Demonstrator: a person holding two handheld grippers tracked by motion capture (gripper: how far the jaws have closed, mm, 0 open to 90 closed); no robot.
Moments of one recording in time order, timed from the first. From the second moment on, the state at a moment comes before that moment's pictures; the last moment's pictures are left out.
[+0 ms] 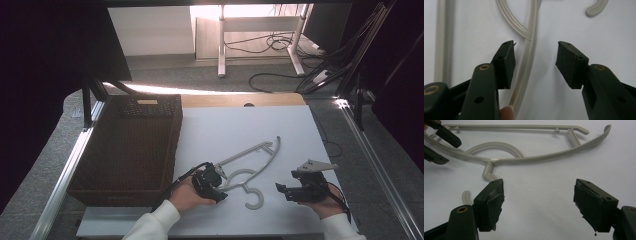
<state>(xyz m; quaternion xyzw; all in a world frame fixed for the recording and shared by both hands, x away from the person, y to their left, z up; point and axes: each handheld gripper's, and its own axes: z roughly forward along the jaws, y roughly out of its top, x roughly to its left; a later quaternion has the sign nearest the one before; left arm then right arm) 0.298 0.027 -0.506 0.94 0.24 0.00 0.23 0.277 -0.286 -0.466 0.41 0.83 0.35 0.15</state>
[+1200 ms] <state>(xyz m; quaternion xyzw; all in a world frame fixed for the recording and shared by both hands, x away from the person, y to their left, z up) 0.296 0.020 -0.507 0.95 0.21 0.03 0.21 0.279 -0.292 -0.465 0.42 0.82 0.35 0.16</state>
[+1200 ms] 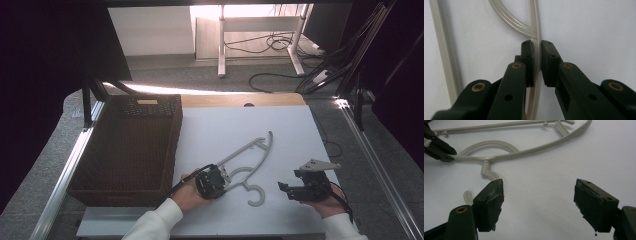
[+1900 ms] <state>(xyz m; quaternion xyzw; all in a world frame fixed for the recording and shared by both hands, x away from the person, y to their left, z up) 0.300 0.052 -0.456 0.90 0.26 0.00 0.34 0.282 -0.325 -0.460 0.48 0.78 0.36 0.19</state>
